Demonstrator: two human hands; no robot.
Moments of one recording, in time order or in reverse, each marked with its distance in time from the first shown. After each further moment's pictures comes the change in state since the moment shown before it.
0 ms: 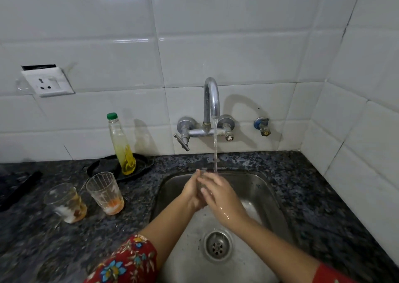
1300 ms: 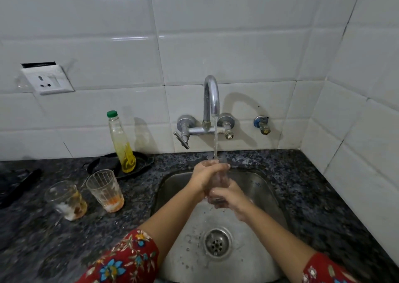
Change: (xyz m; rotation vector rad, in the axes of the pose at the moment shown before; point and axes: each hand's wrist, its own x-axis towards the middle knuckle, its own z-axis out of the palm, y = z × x) left_hand 0.001 0.009 0.021 0.499 -0.105 0.375; right_hand 0.002 0.011 -0.024 0.966 -0.210 0.667
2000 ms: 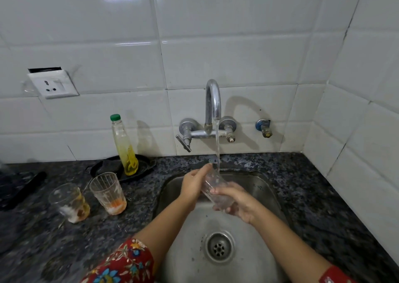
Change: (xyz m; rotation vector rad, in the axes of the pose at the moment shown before) left_hand -0.009 -0.010 -0.018 0.139 0.259 0.048; right_hand -0.002 -0.006 -0.009 0.058 0.006 0.122
